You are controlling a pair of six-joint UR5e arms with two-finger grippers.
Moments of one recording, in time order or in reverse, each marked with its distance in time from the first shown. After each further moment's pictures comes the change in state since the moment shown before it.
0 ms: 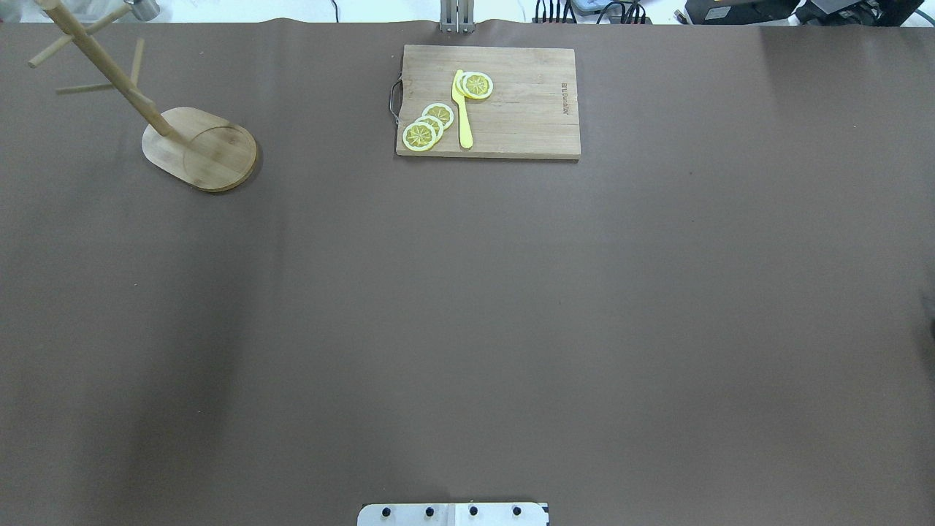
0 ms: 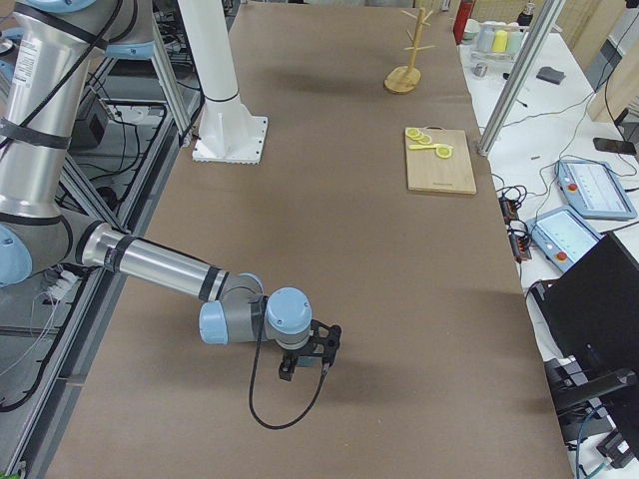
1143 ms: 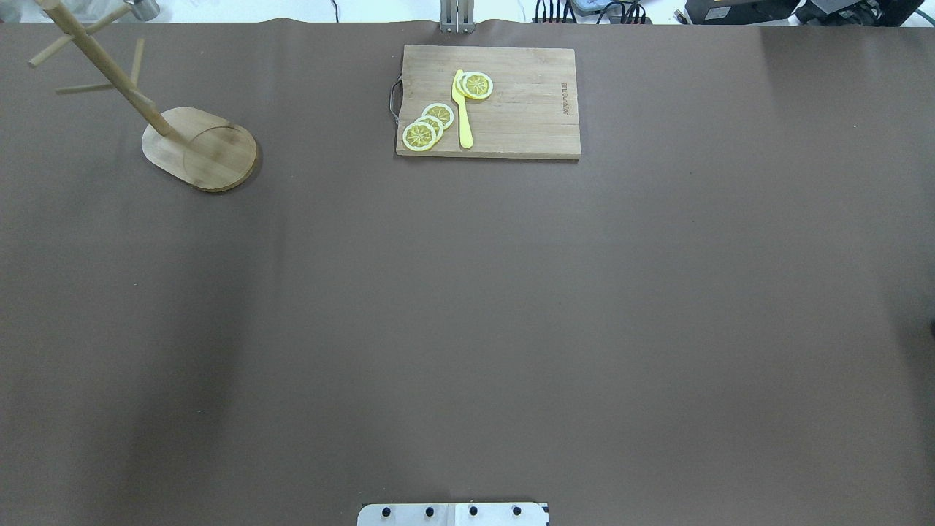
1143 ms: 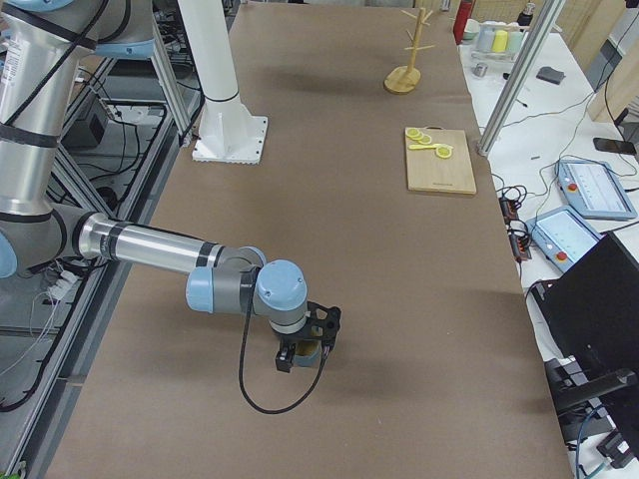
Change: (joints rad) left arm -0.001 0.010 -0.006 0.000 -0.001 0.001; right arm 0.130 -0.032 0.167 -0.182 -0.047 -0.167
